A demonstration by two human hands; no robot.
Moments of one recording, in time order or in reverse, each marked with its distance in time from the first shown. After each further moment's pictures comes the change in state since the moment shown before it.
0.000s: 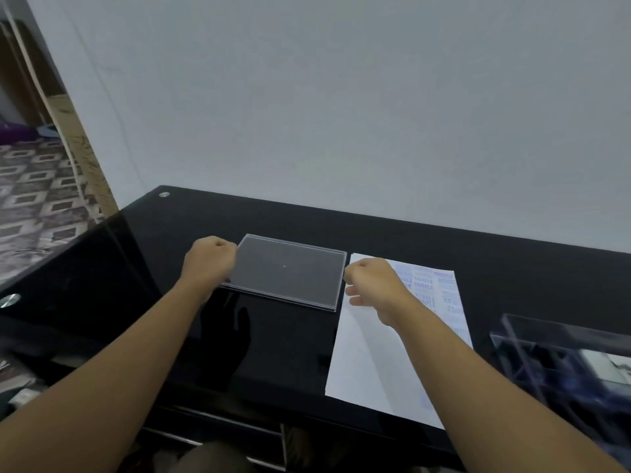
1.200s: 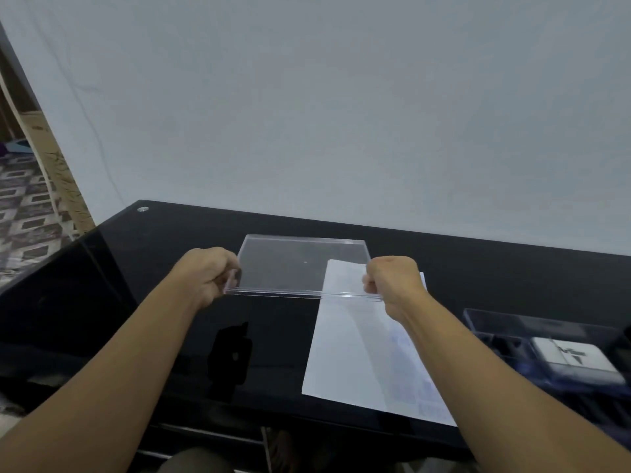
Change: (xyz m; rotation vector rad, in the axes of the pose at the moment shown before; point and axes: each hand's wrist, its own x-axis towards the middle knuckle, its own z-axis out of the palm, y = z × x) left_hand -0.028 0.041 0.001 -0.452 -0.235 -0.303; right_hand -0.011 0.001 -0.053 0.218 0.219 0.002
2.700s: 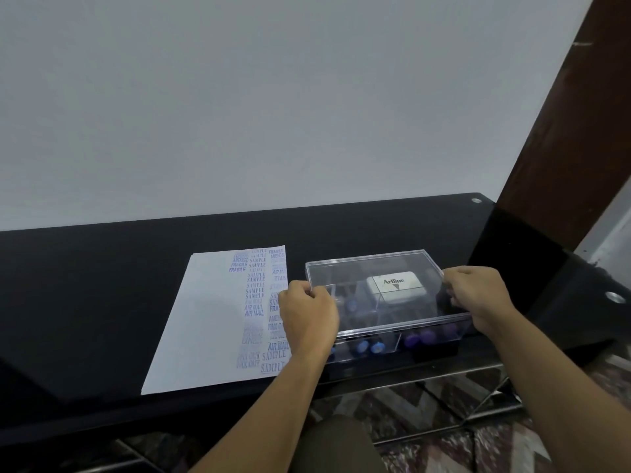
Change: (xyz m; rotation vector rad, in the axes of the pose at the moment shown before) left_hand -0.215 -0.115 0.315 0.308 -0.108 0.334; right_hand -0.053 0.127 -0.346 -0.099 0.555 0.078
